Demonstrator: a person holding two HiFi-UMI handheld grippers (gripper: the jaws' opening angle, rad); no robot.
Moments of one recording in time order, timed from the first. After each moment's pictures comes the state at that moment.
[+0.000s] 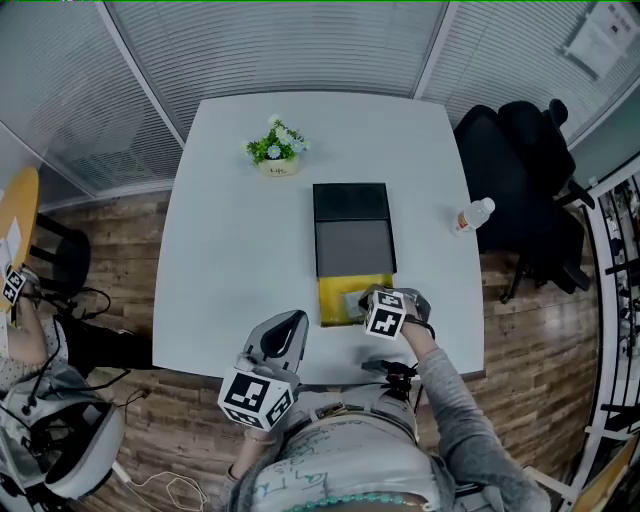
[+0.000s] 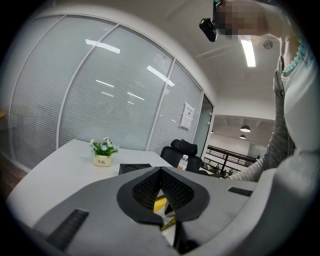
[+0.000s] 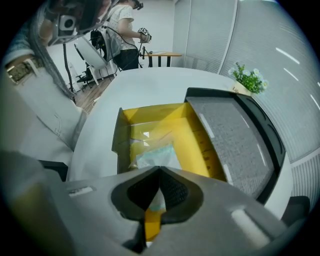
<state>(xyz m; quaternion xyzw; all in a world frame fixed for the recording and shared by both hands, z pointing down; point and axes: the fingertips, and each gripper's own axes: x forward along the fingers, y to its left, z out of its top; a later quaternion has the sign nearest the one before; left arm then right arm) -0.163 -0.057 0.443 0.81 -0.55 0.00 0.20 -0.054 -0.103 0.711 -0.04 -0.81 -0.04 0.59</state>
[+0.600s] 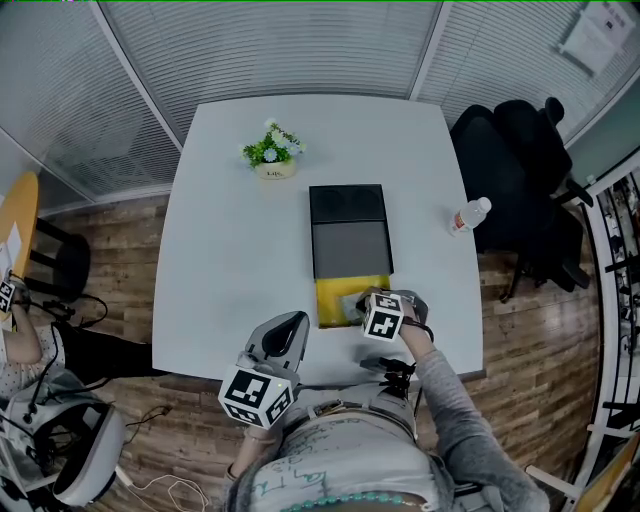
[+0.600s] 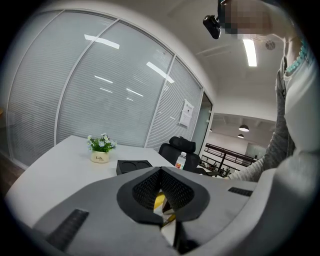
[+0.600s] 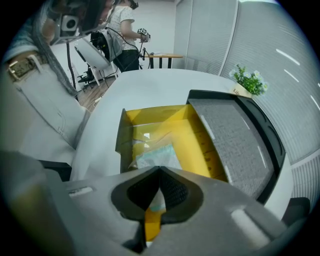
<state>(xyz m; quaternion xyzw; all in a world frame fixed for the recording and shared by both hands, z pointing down) -0.154 -0.062 0.450 0.82 -0.53 0.02 0.21 -0.053 -0.102 0.708 -0.04 -0.81 -0.04 0.58</state>
